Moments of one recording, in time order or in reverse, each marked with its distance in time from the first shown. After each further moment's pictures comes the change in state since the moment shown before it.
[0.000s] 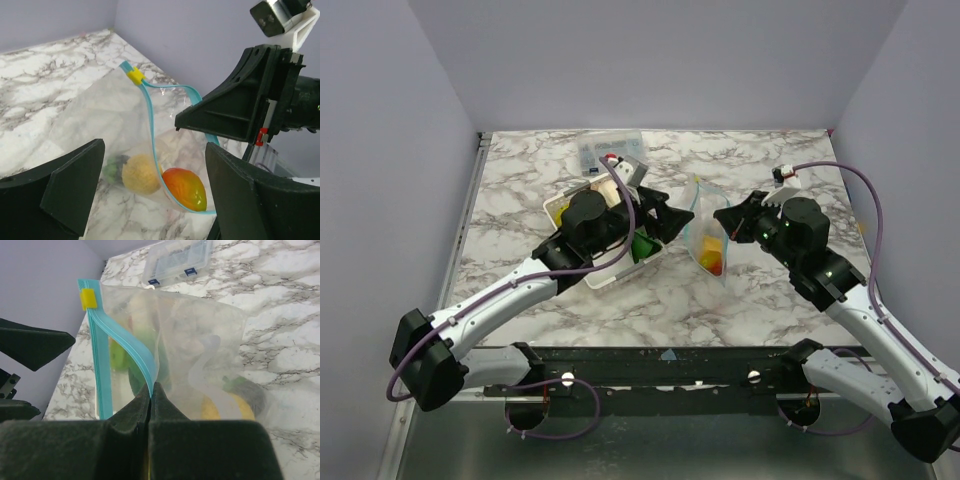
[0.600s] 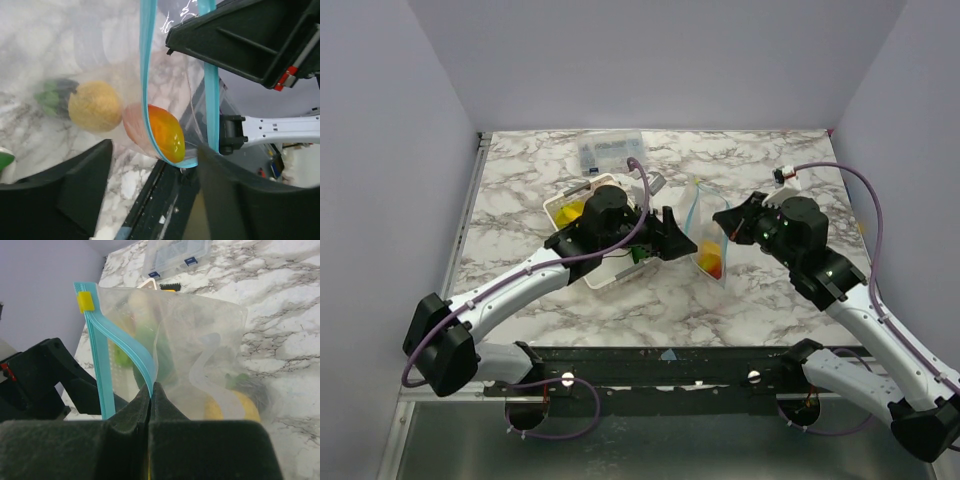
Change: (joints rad) left arm 0.029 0.070 0.032 -0.266 0.305 -0.212; right arm 0.000 0.005 0.010 -0.036 0.005 0.061
